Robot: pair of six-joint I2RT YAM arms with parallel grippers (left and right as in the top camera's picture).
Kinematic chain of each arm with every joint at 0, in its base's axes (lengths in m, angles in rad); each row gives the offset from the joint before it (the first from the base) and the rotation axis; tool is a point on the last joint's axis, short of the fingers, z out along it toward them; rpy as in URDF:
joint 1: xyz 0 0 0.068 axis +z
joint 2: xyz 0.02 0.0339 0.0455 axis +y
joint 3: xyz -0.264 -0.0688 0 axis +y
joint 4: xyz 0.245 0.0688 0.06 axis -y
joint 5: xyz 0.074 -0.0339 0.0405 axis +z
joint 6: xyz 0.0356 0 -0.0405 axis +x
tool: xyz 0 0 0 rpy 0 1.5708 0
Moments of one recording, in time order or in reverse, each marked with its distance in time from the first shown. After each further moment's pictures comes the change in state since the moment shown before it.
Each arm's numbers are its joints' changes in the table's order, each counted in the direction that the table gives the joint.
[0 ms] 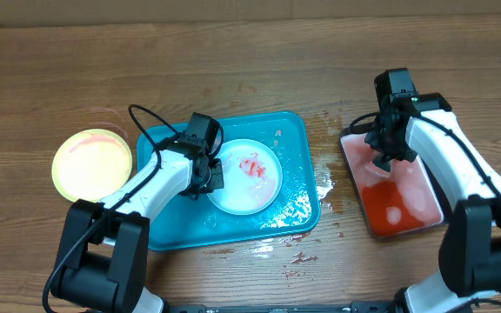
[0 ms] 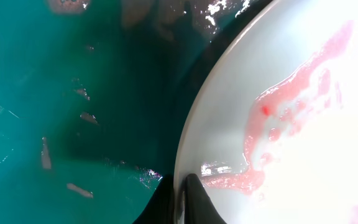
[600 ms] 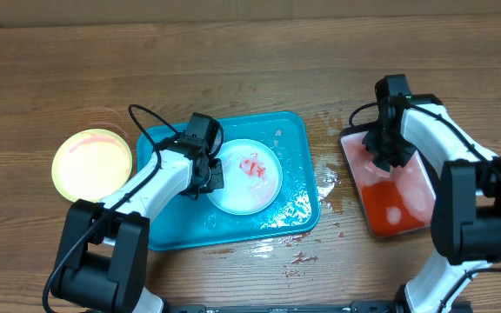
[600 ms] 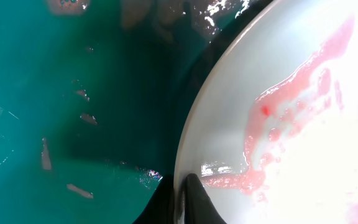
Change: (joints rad) left arm 0.000 0.000 0.000 0.000 0.000 0.004; right arm -0.043 0.159 0.000 0.073 0.077 0.084
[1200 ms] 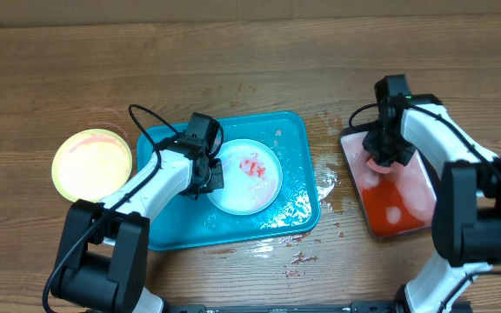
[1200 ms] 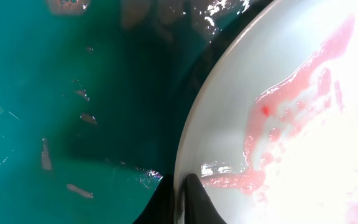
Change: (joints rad) left arm 0.000 0.000 0.000 -0.001 0.000 0.000; right arm 0.000 -0.018 0.000 -0.002 -0.005 -0.077
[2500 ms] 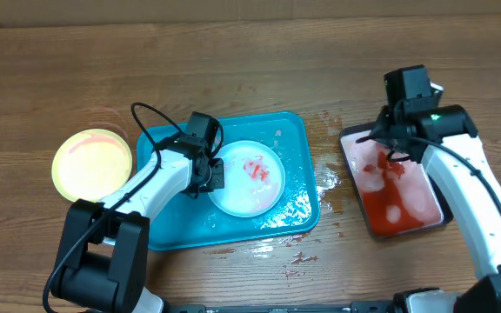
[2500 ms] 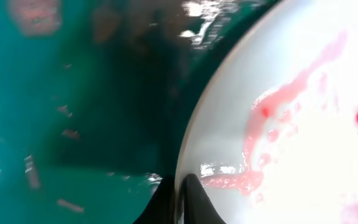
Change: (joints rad) left arm 0.002 0.000 0.000 0.026 -0.037 0.082; right arm 0.098 -0.400 0.002 -0.074 -0.001 -0.082
